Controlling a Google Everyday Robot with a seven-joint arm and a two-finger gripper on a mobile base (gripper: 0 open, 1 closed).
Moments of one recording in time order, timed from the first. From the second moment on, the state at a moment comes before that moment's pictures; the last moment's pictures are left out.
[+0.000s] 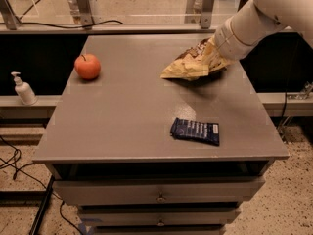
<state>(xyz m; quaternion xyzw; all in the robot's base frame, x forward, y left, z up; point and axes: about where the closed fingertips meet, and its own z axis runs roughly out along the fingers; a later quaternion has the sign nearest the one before) 0.659 -0.155 0.899 -0.85 0.44 -0.13 0.26</state>
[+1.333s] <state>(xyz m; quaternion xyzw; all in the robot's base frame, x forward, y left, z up) 0.513 -0.211 0.845 -0.87 0.46 -0.05 0.16</state>
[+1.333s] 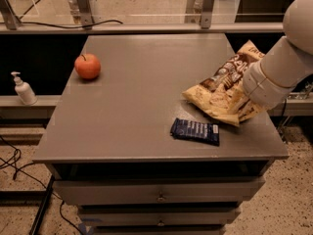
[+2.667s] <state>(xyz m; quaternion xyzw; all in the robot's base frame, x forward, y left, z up) 0.479 -0.179 0.852 -0.91 0.41 0.01 0.11</state>
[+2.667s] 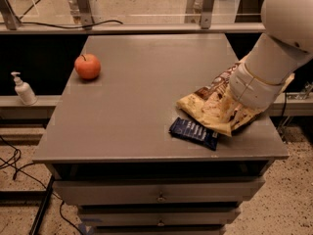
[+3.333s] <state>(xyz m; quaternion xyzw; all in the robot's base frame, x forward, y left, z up) 0.479 -0.177 0.857 -0.91 0.41 0.00 0.10</state>
